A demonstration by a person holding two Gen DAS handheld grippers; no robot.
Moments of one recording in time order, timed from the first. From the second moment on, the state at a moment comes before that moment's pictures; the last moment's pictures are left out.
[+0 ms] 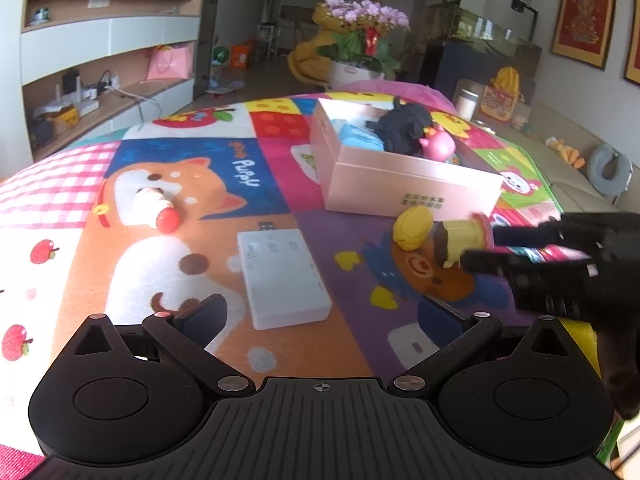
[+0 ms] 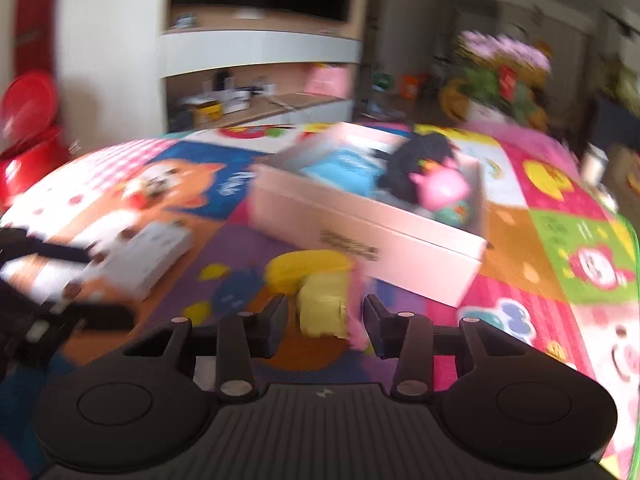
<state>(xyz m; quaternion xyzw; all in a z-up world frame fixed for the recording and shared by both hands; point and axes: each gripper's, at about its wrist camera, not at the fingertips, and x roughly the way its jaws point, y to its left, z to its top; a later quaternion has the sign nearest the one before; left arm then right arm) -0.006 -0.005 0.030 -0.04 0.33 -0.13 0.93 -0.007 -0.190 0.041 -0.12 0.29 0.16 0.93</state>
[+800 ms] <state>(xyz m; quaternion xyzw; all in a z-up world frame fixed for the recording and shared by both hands) -0.006 0.000 0.024 -0.06 0.34 -0.14 0.93 0.040 -0.218 0.017 0.02 0.36 0.15 0.92</state>
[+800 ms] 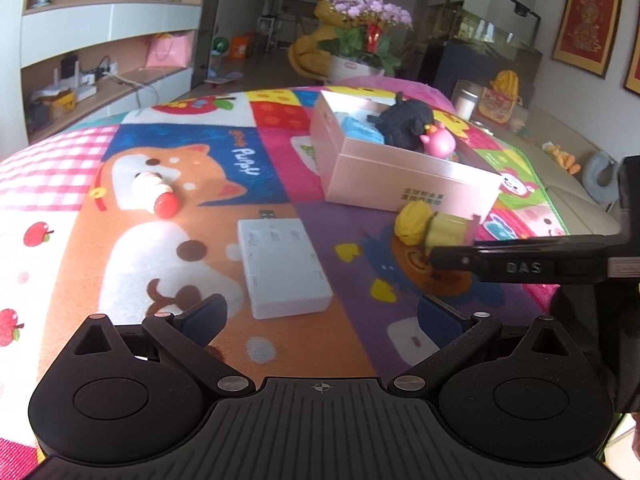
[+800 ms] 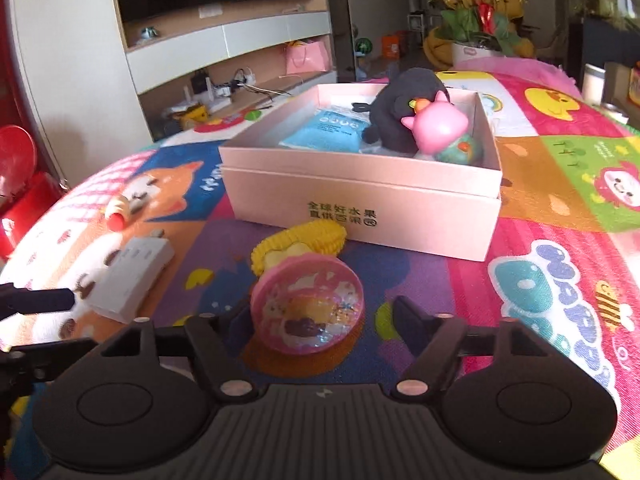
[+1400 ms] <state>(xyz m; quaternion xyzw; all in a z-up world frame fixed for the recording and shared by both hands) -0.012 0.010 0.026 -0.07 0.33 -0.14 0.93 0.014 -0.175 0.045 -0.24 0.39 0.13 0.88</state>
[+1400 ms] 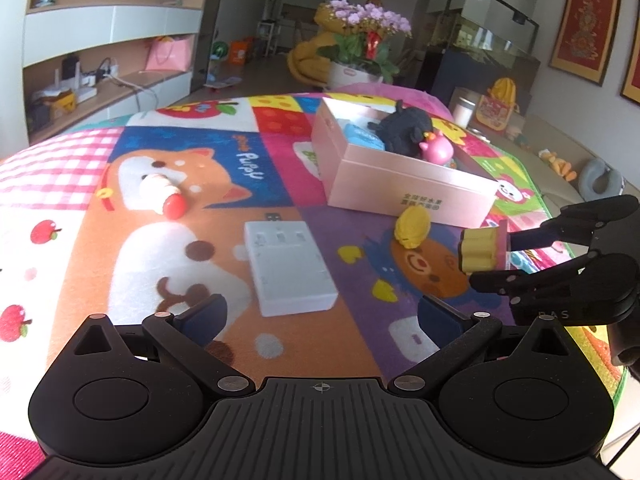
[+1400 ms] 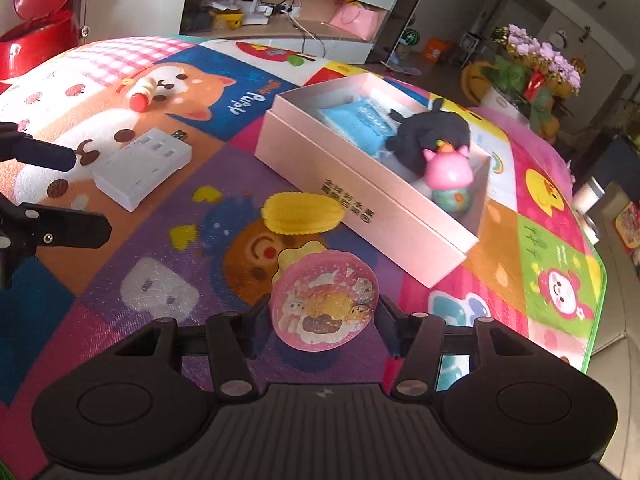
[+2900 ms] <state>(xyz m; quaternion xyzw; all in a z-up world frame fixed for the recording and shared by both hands) 0.086 -0.091 0.018 0.04 0.36 -0.21 0.91 -0.034 -0.259 0.021 0.04 0.27 0.02 0.96</state>
